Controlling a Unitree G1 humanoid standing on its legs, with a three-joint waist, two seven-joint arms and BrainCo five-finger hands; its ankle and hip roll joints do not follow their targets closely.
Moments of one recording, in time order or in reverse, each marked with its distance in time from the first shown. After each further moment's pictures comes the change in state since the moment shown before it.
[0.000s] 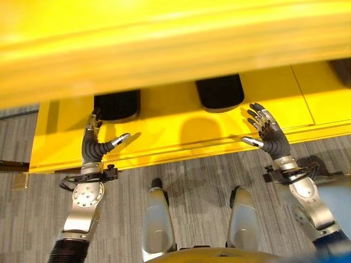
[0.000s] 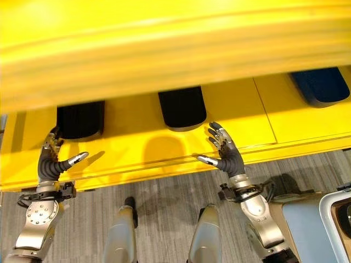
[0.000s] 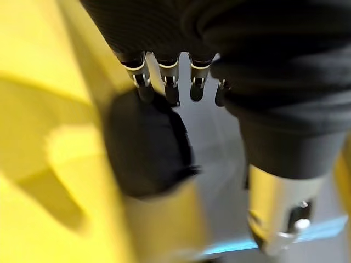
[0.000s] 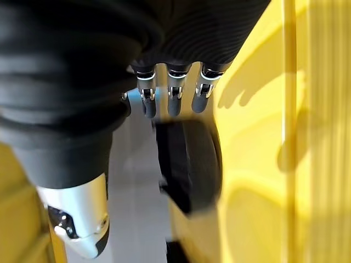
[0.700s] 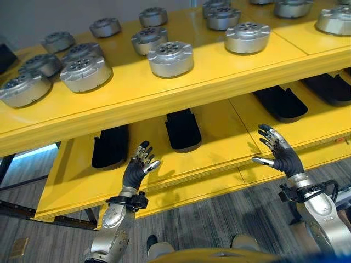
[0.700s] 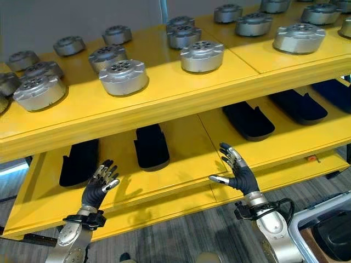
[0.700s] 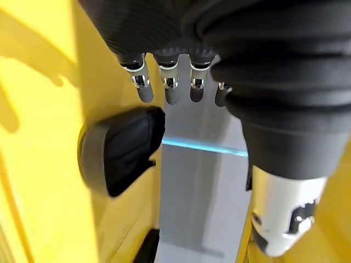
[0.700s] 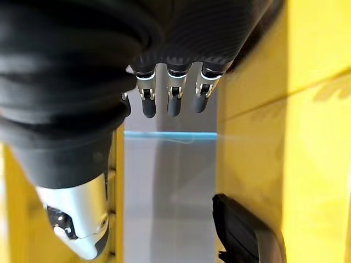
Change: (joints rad) left arm 0.016 -0.015 -0.189 0.098 -0.204 0.068 -0.235; right arm 0.064 -0.042 -0.060 0.038 -0.039 0.001 0.078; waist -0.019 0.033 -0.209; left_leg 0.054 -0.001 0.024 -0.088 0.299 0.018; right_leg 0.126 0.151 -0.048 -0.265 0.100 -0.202
